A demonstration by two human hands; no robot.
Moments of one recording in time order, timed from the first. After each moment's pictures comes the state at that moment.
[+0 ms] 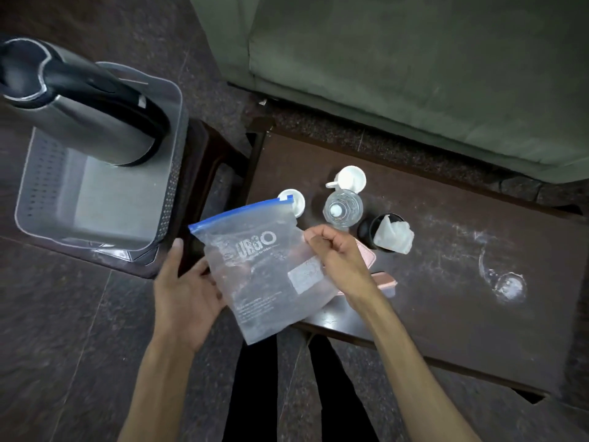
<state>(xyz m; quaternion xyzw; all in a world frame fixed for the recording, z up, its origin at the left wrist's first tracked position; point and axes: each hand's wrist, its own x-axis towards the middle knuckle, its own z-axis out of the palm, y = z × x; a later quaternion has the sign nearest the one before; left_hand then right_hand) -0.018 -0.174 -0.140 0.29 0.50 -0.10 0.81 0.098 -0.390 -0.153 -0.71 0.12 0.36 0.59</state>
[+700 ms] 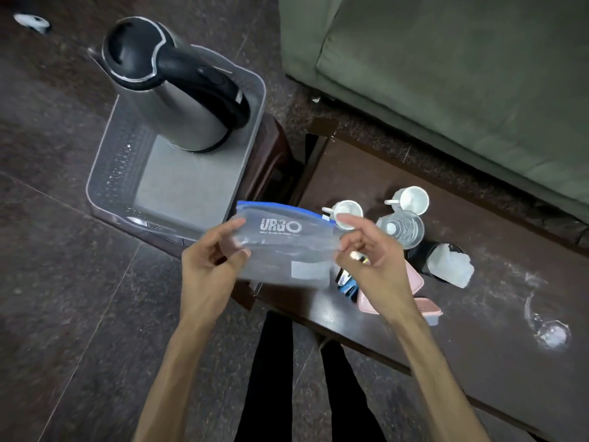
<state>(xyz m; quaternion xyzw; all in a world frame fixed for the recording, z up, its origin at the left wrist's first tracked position) -0.019 -0.105 -0.140 0.66 0.41 0.06 0.63 0.103 -0.324 -0.134 -0.75 -0.02 0.30 0.59</state>
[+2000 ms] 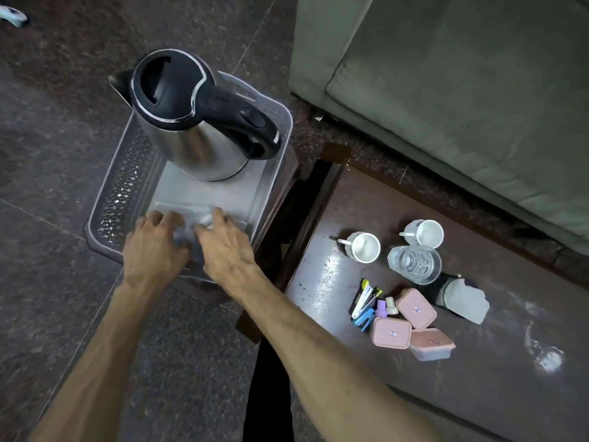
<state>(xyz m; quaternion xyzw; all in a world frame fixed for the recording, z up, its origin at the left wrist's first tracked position) 0.006 0.073 -0.217 0.92 0.32 -0.17 0.15 0.084 -0.041 -0.208 -0.86 -0.38 0.34 0.10</state>
